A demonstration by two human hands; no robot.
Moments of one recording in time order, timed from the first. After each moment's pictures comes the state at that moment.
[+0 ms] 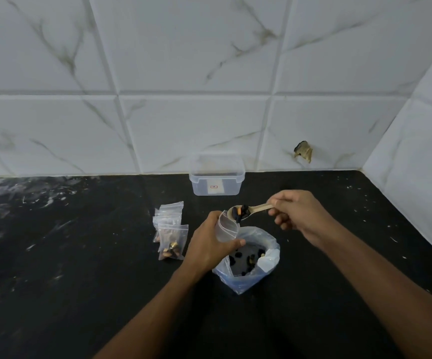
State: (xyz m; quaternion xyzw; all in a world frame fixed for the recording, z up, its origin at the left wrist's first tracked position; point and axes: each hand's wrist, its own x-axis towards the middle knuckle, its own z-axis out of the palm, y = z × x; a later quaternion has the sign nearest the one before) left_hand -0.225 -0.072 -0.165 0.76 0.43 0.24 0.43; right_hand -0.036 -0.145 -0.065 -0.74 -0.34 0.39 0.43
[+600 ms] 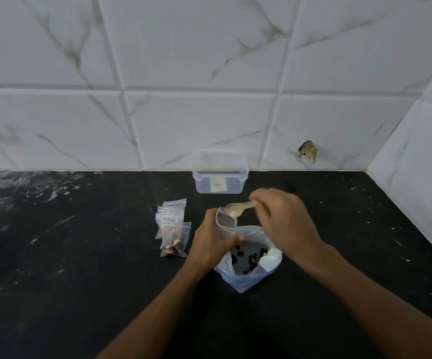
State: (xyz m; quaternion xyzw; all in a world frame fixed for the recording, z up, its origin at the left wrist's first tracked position) left_hand -0.224 -0.071 -0.171 0.71 0.43 0.28 0.49; right_hand -0.081 -0.151 -0.065 -0.68 -0.68 -0.03 0.27
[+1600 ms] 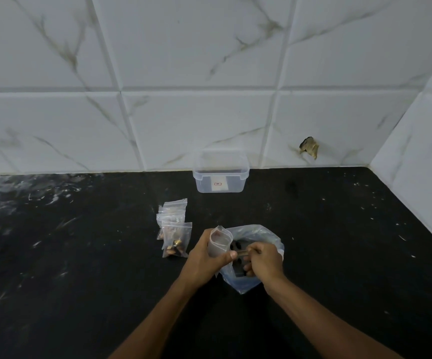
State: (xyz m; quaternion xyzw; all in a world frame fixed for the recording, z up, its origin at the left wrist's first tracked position) left_hand -0.252 -0.080 -0.207 0.68 0.41 0.23 0.56; right_hand -0.100 -0.147 -0.194 -0.81 -0.27 0.37 0.37
